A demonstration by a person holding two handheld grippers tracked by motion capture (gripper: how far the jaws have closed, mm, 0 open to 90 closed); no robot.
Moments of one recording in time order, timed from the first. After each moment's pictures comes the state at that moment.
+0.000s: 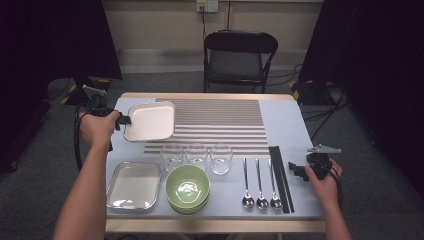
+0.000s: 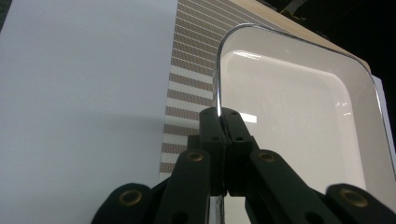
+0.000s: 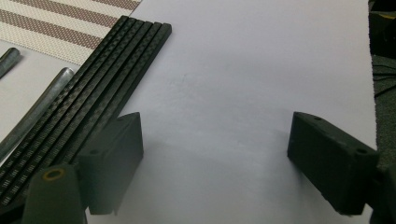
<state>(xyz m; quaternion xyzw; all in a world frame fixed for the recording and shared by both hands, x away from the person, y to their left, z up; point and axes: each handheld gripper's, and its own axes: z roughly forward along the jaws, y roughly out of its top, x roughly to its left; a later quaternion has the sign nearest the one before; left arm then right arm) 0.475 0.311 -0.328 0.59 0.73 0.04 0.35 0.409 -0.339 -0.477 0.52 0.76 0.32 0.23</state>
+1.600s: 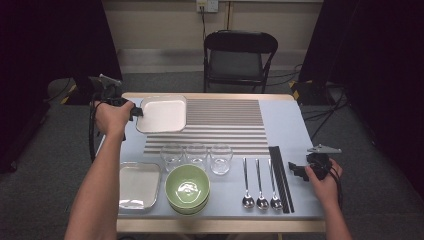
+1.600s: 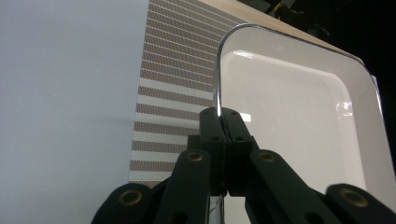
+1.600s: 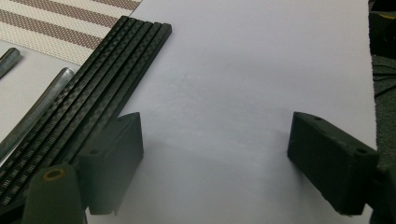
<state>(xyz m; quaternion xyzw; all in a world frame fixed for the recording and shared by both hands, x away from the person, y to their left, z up) 0.501 0.277 -0.314 0.60 0.72 0.04 0.34 0.410 -0.339 -0.477 0.52 0.76 0.32 0.23</state>
